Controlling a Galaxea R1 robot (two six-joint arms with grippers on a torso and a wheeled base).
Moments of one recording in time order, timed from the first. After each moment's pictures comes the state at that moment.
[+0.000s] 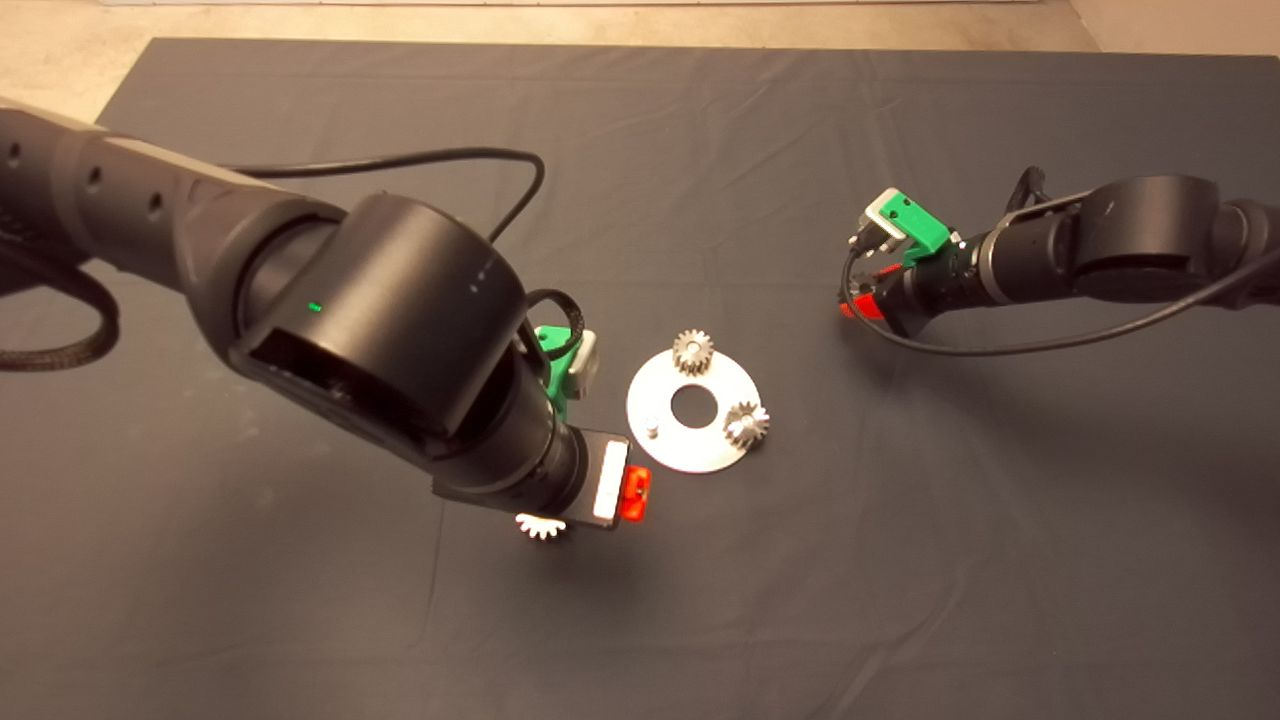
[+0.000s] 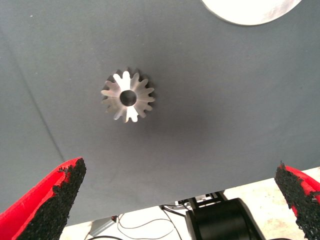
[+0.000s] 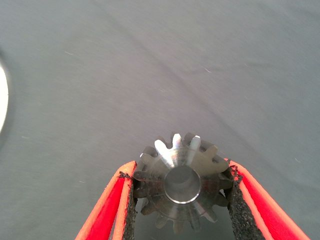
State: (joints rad) left arm -0.52 2.63 -0.59 0.27 1.53 -1.84; right arm 0.31 2.24 -1.05 -0.70 -0.97 0.64
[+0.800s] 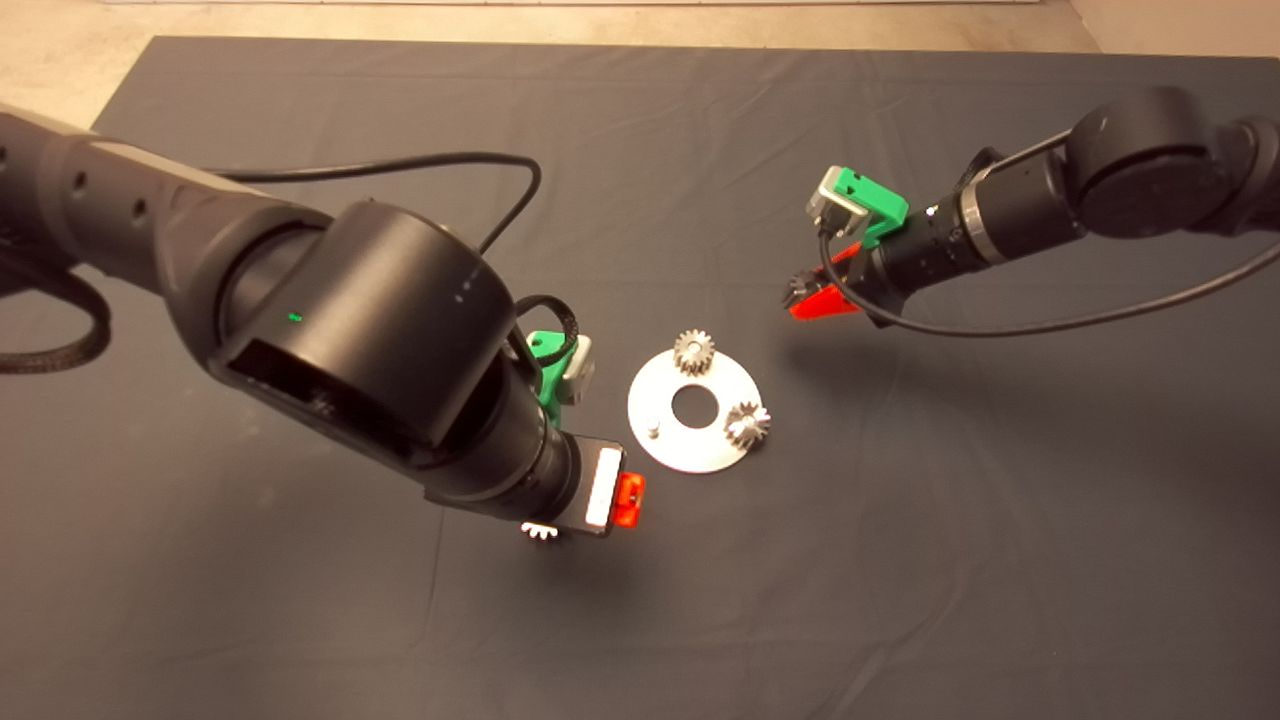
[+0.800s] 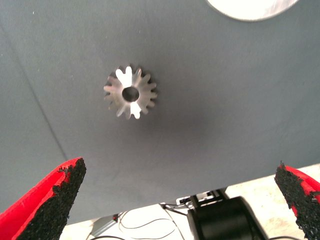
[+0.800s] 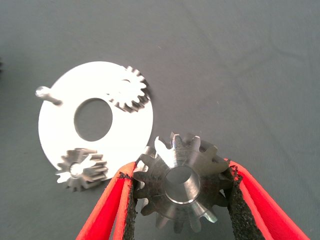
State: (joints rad) left arm -0.52 2.62 -0.57 0.27 1.53 -1.84; right arm 0.44 2.34 -1.10 -0.20 -0.86 0.26
